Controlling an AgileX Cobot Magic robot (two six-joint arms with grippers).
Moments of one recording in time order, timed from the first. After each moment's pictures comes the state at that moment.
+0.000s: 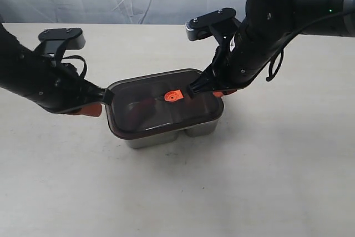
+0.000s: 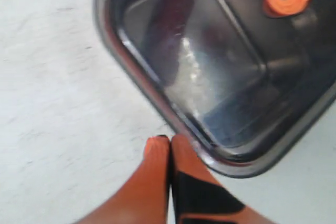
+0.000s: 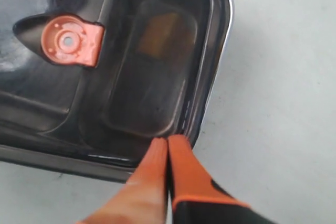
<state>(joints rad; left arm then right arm) -0.35 1.52 -0.85 -0.50 0.59 0.27 0.70 1.74 -1.18 -0.02 0.70 -0.01</state>
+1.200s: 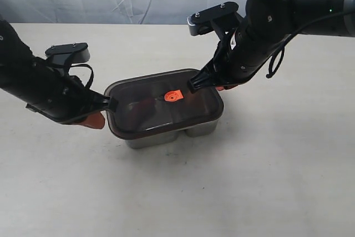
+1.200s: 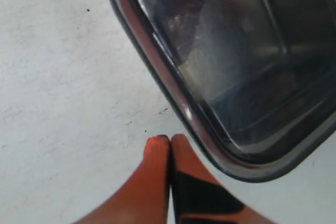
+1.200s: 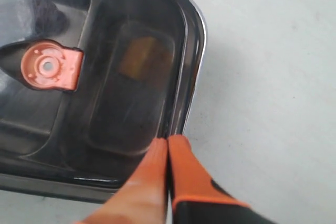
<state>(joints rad) -0.34 1.60 -0.86 -0.53 0.61 0.26 0.70 1.74 -1.18 -0.09 0.66 0.06</state>
